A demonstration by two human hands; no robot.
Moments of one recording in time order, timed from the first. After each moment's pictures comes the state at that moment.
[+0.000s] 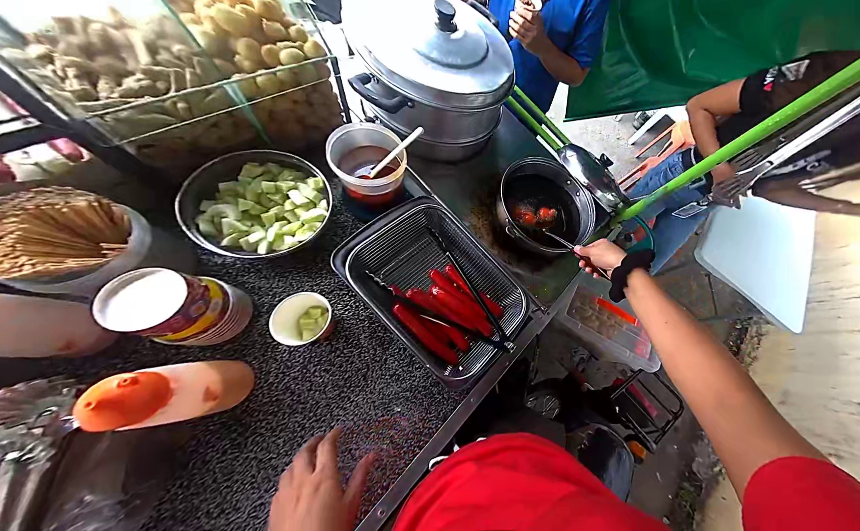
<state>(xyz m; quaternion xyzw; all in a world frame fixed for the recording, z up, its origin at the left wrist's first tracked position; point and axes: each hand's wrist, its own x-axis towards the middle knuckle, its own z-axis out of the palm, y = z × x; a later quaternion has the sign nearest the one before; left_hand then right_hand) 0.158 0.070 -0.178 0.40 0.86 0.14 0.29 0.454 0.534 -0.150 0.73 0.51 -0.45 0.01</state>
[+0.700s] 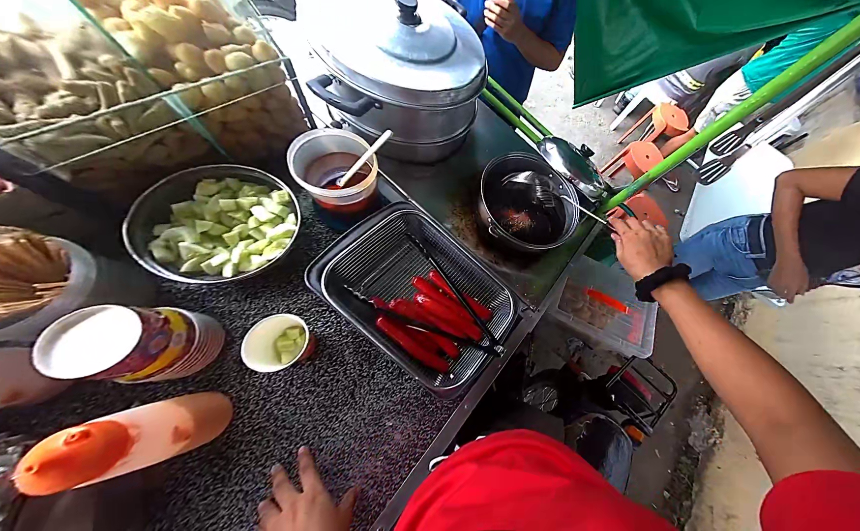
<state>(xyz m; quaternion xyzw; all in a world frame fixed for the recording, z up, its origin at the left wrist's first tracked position) 0.154 0.071 -0.215 0.33 0.90 -0.03 0.27 0.519 0.518 -0.116 0.58 0.80 0.07 0.07</state>
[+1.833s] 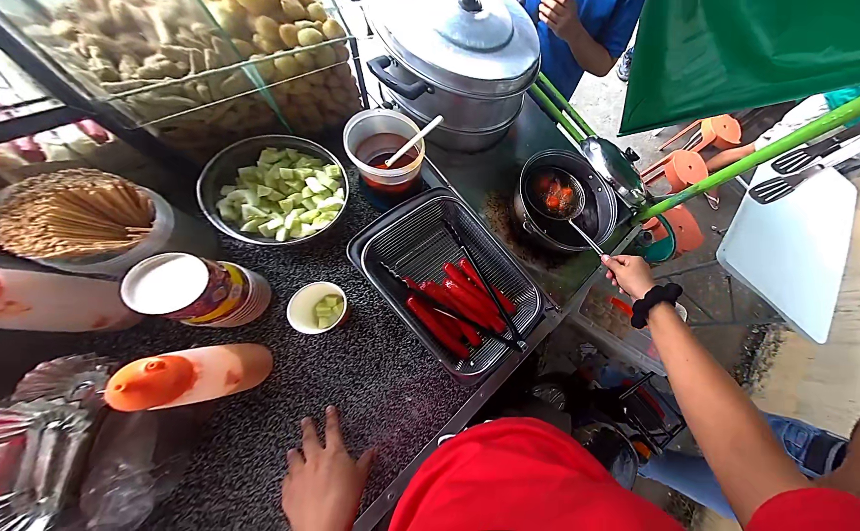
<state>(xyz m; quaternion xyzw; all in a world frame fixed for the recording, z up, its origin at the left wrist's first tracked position) 0.157 0.077 -0.209 0.28 0.92 -0.02 0.28 0.494 0.512 -0.189 0.71 0.59 -0.37 -0.06</state>
